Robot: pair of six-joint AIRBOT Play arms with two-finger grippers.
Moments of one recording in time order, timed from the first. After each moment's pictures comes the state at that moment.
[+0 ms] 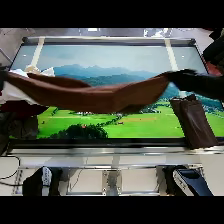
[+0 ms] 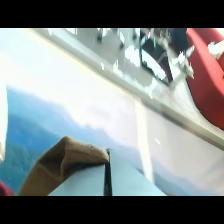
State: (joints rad) left arm 0.68 -0.59 0.95 0.50 -0.92 -1.07; right arm -0.03 -0.71 1.28 -0.87 1.13 1.38
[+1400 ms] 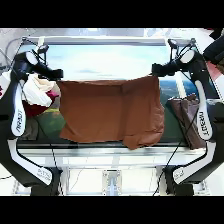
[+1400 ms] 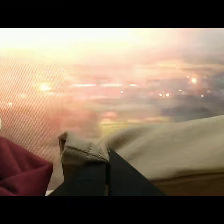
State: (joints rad) left arm 0.06 -1.79 1.78 1.39 -1.12 -1.43; right arm -0.03 -1.75 1.77 -1.19 1.07 1.43
